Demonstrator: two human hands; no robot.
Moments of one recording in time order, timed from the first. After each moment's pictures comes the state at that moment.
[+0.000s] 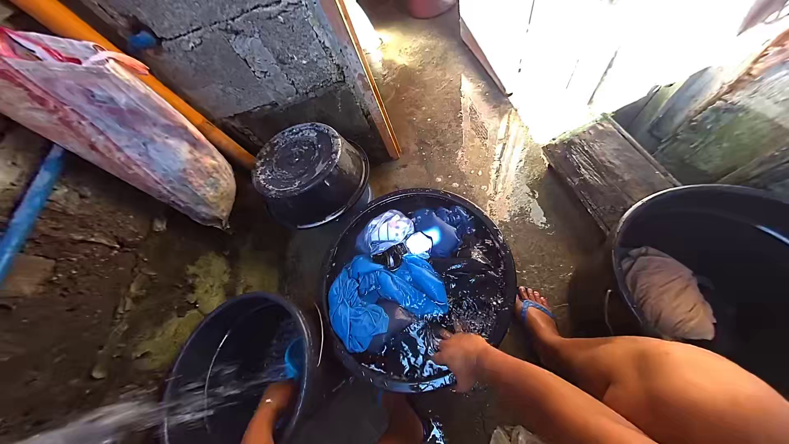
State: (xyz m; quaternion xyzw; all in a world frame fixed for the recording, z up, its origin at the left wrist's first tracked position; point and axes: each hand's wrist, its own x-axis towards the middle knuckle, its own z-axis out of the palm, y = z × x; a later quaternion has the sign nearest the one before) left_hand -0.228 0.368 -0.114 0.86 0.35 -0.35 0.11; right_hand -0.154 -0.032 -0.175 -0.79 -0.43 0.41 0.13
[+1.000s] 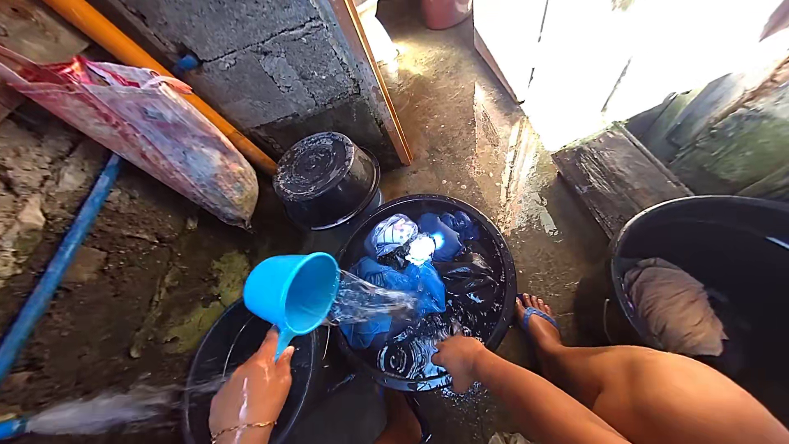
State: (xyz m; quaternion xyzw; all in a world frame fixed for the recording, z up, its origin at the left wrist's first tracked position) left_hand -0.219 0.236 0.051 0.96 0.26 -0.05 -0.05; right_hand -0.153 -0.033 -0.174 -0.79 -0.43 0.41 0.14
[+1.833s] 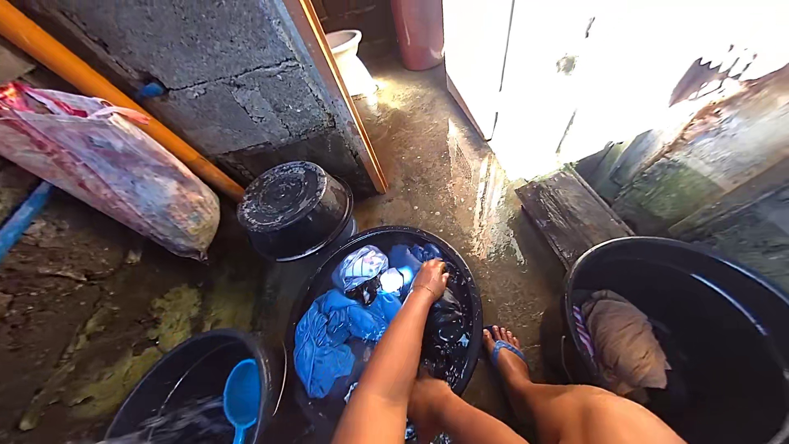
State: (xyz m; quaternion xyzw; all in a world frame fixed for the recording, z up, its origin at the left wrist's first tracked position) left_hand 0.046 -0.014 -0.136 0.95 -0.13 -0.22 0.14; right_hand -0.149 -0.041 -0.155 -0.78 -0.44 0.43 0.11
